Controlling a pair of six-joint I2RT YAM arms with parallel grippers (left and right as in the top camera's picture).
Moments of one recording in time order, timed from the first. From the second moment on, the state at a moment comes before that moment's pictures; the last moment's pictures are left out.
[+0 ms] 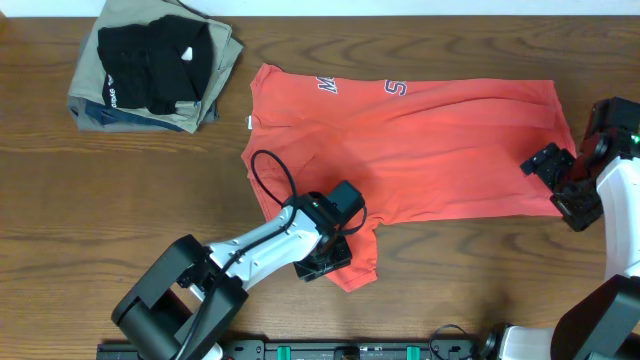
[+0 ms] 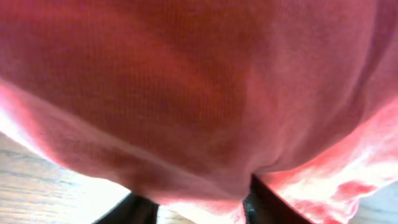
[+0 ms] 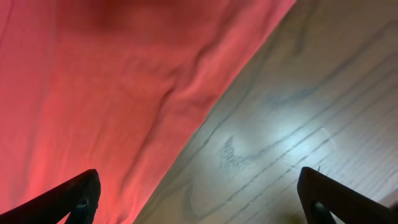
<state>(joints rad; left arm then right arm) -0.80 1.72 0.90 -0.74 0.23 -1.15 -0.36 1.54 1.20 -1.06 0.03 0.64</state>
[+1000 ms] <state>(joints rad) -0.80 1.73 0.91 -0.71 0.24 -1.13 -0.59 1.78 1.04 -0.67 0.02 0.57</state>
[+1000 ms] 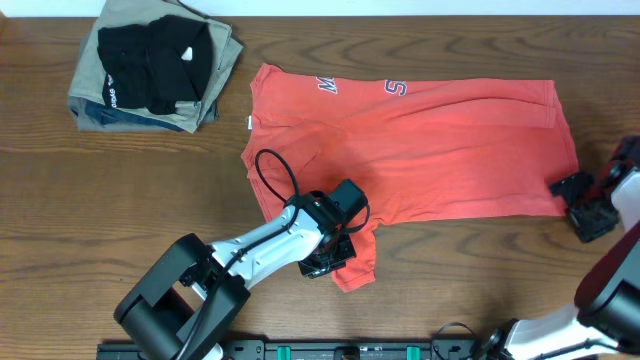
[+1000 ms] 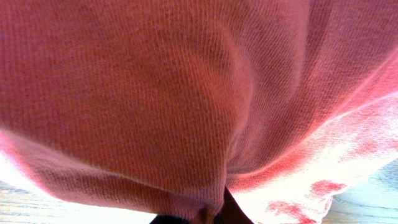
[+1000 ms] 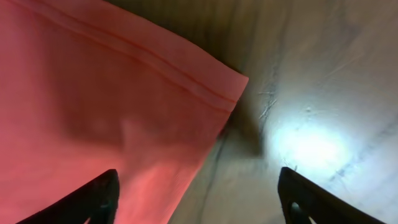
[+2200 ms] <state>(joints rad) -0.80 1.72 0.91 -0.71 0.24 -1.09 -0.61 1.87 1.09 -0.61 0.10 0.57</state>
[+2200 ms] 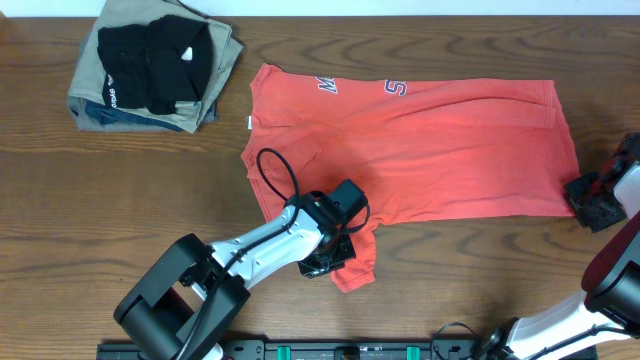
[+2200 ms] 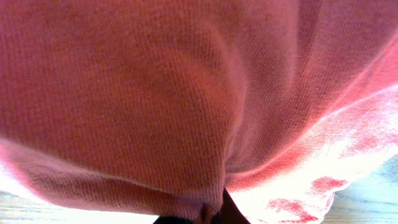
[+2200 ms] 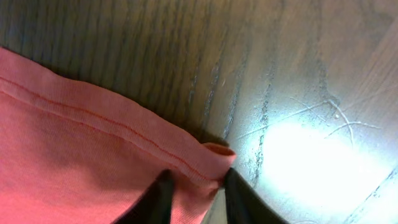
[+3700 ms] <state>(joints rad) -0.48 1.55 0.96 -0.45 -0.18 -0.63 -0.39 1.87 1.40 -0.53 -0.04 0.62</state>
